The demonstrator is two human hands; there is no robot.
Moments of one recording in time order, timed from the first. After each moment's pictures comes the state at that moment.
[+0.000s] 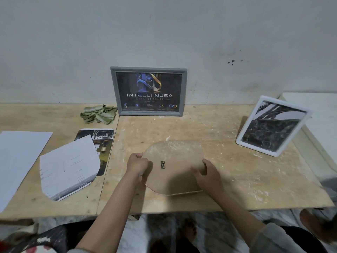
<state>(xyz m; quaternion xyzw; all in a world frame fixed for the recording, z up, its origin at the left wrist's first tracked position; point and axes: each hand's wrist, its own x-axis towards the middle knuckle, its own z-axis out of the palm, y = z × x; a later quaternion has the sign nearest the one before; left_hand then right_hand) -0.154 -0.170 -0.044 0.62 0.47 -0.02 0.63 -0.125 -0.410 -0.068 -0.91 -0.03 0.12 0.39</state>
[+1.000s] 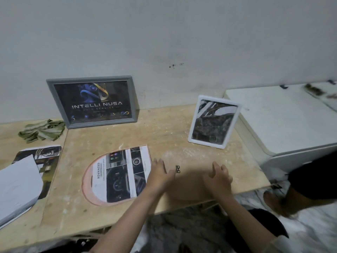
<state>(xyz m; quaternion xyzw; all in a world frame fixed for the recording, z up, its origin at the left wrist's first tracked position) -0.117 -0.382 -0.036 0.88 0.17 -0.17 0.42 -0.115 -0.583 -0.040 -0.94 0.17 0.07 0.28</state>
